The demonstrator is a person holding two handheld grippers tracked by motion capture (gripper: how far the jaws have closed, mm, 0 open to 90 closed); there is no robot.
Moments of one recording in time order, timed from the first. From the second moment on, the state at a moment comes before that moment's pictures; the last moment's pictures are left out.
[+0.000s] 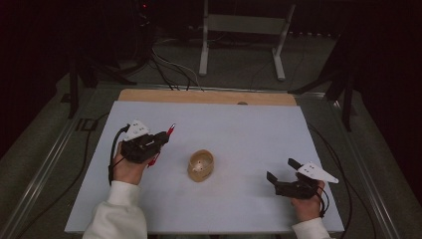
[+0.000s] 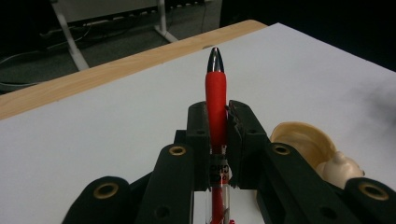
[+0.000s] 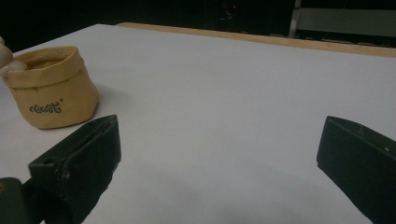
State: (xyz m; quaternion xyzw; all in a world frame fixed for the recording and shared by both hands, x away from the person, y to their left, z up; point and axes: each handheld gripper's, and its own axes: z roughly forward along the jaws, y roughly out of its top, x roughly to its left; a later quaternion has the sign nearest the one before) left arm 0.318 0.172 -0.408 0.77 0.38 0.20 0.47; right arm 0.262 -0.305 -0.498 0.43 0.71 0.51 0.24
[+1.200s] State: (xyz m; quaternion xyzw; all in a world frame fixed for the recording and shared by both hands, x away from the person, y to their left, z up) left arm 0.333 0.129 -0.396 0.77 0.33 0.18 0.52; right arm 0.262 -0.305 -0.498 0.43 0.71 0.51 0.24
